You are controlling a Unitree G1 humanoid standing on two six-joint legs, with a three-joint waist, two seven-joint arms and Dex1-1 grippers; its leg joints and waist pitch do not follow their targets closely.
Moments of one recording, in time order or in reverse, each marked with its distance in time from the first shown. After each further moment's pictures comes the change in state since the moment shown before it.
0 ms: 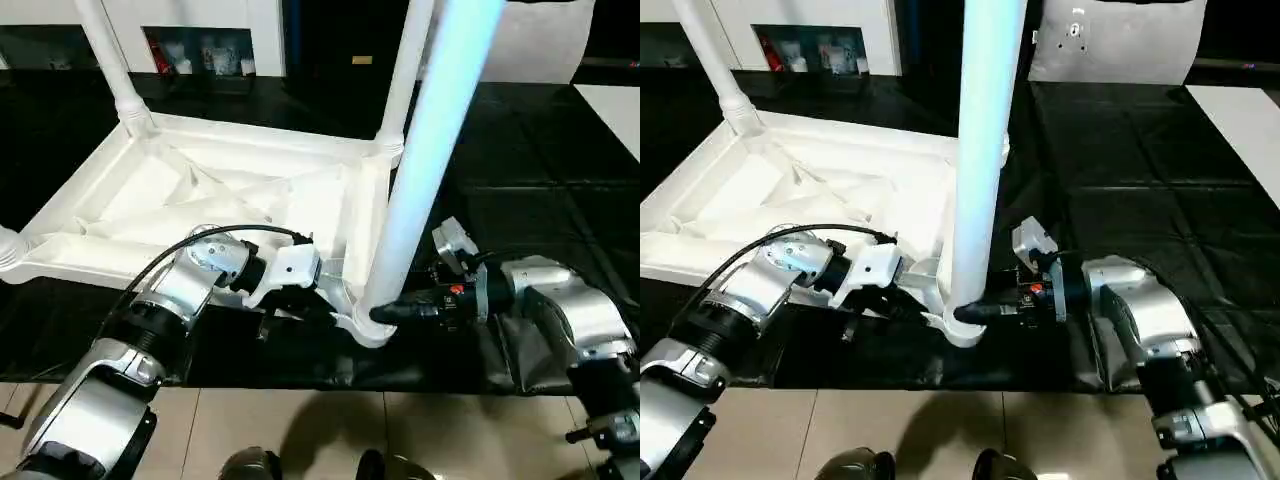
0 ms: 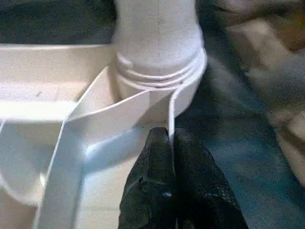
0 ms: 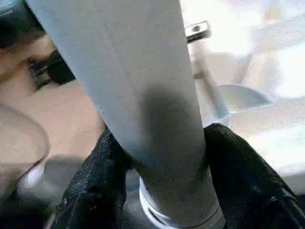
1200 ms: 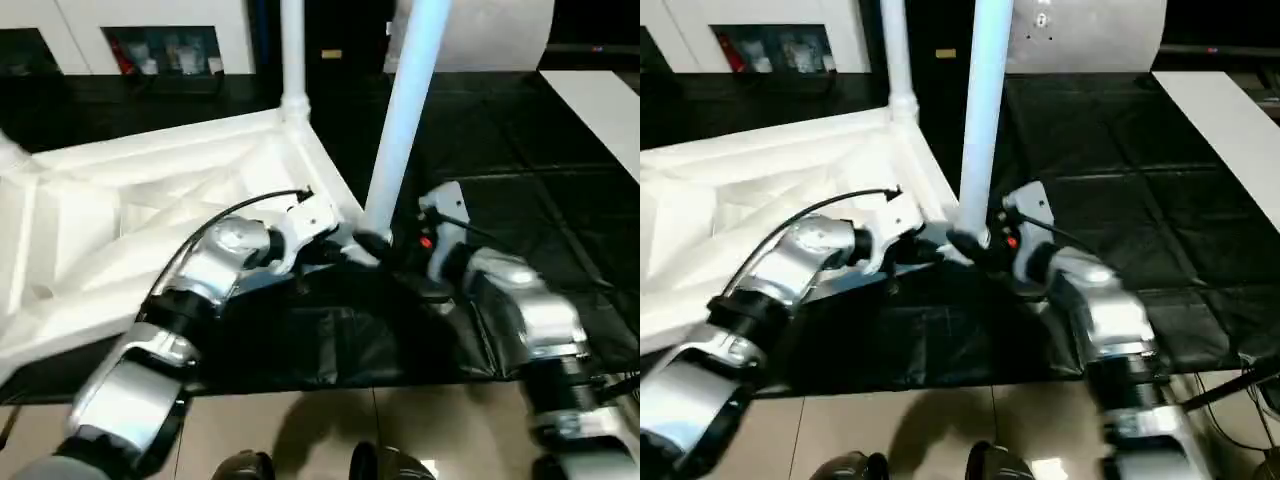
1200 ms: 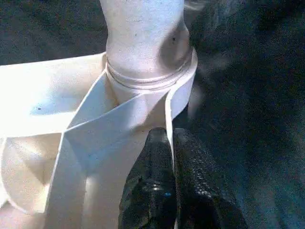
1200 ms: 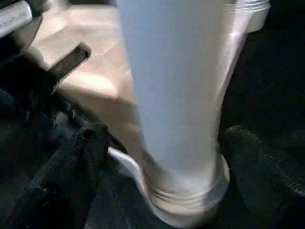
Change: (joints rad) left arm -0.061 -0.061 0.053 0.076 0.048 0.090 0.284; right arm -0.047 0.108 -0.080 0.050 -0.120 -0.089 -0.384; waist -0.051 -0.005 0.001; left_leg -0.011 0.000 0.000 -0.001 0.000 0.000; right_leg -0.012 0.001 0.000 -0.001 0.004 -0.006
